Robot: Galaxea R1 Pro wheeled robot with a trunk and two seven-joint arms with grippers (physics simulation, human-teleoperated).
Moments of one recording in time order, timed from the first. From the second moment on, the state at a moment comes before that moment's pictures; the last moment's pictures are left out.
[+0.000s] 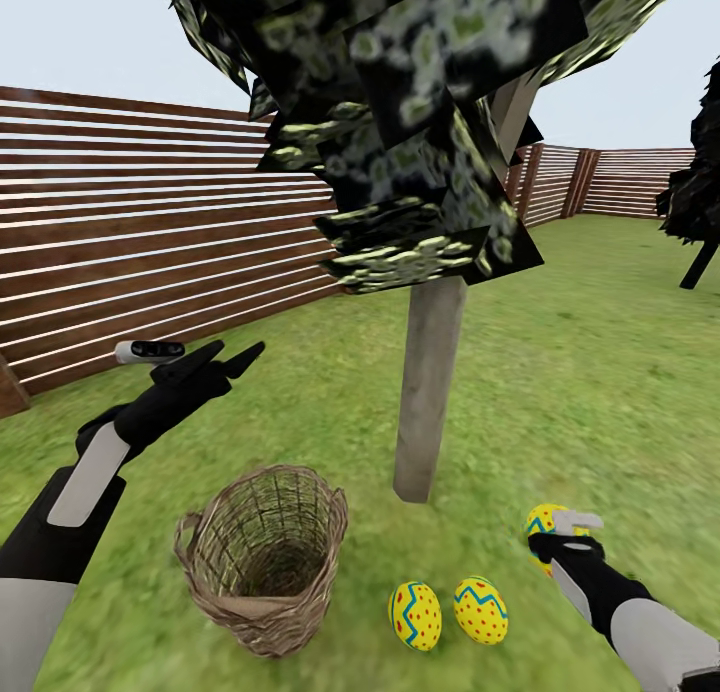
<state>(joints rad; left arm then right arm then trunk) -0.66 0.30 -0.09 -1.38 1.22 0.71 -1.04 -0.71 -0.23 0.20 -0.27 -0.23 0.13 -0.24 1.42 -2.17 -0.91</state>
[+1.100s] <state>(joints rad) -0.66 0.27 -0.10 -1.39 1.19 0.71 -1.04 -0.72 -0.23 0.21 -0.25 -0.22 0.12 -0.26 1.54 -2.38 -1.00</state>
